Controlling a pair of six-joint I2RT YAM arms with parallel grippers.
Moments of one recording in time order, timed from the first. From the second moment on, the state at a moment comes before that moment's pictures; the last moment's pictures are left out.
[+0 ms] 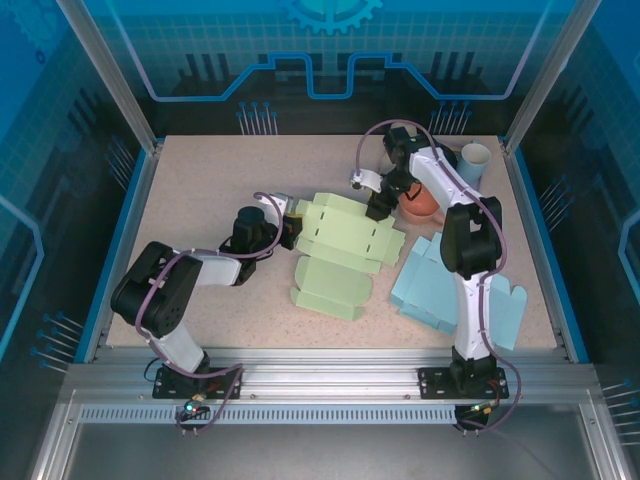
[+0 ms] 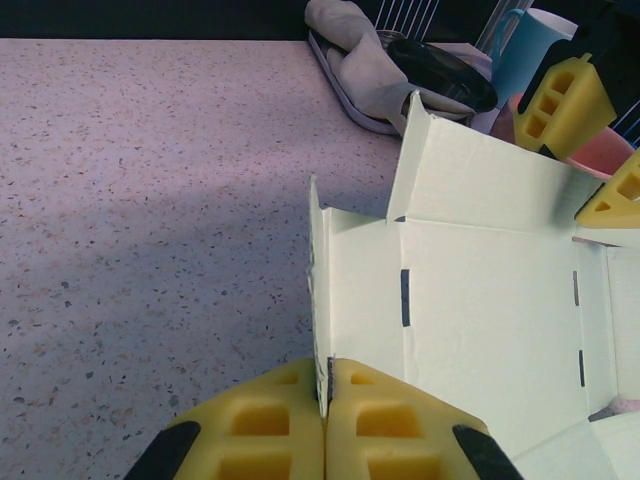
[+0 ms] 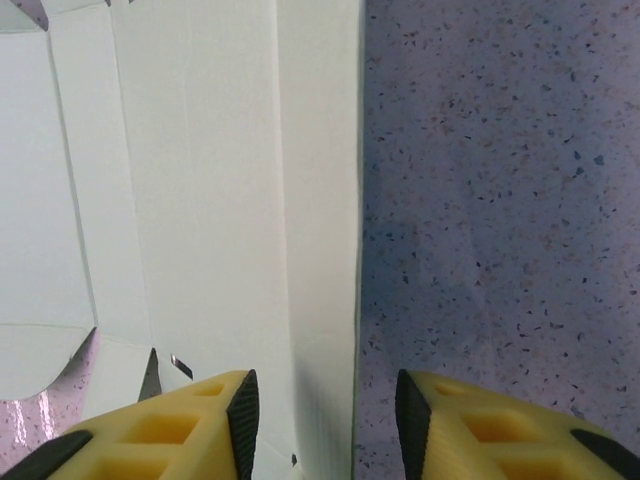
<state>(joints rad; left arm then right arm) -0.36 1.69 0.64 0.71 0.26 -0.19 0.26 2.21 2.00 -1.24 -0.44 -1.02</state>
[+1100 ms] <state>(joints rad) -0.36 1.69 0.64 0.71 0.26 -0.20 0.26 2.24 2.04 -1.33 -0.44 -1.05</state>
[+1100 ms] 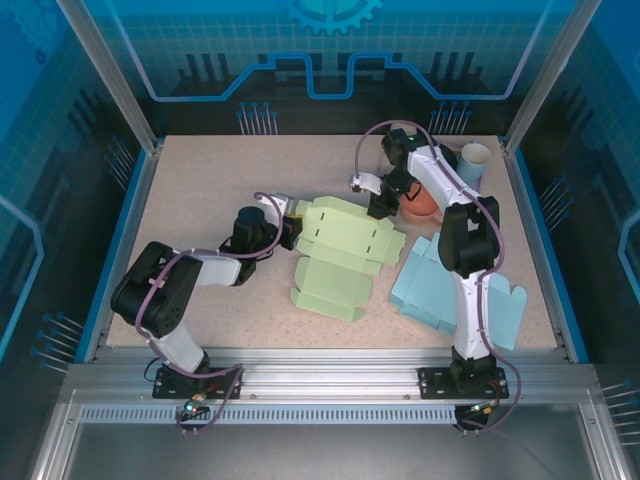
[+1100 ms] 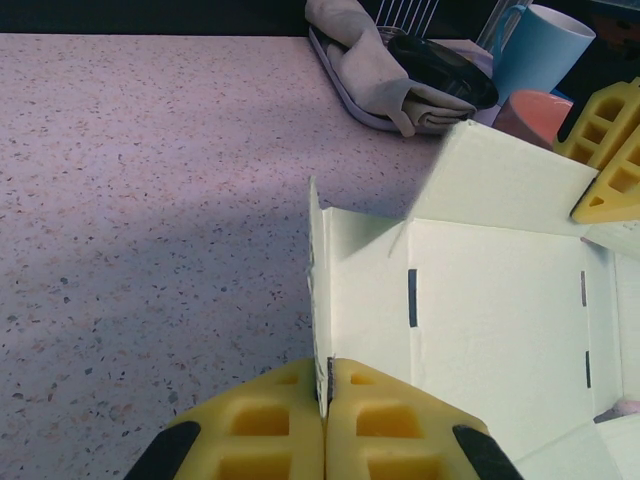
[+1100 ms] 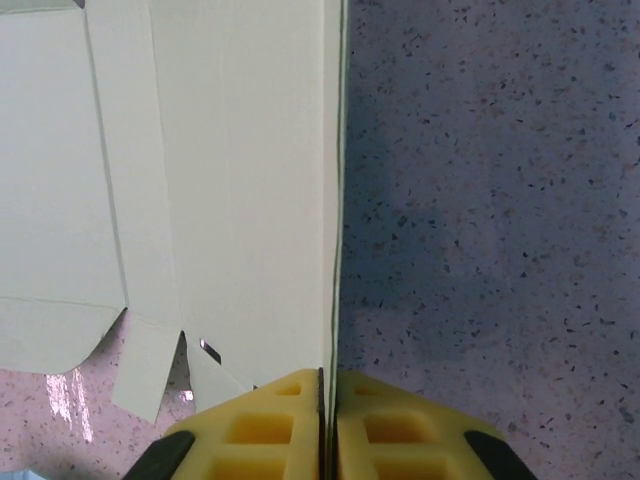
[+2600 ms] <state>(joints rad) -0.46 1.56 0.99 0.13 0.06 -0.75 0.32 2.08 2.05 -1.35 -0.34 -0.98</state>
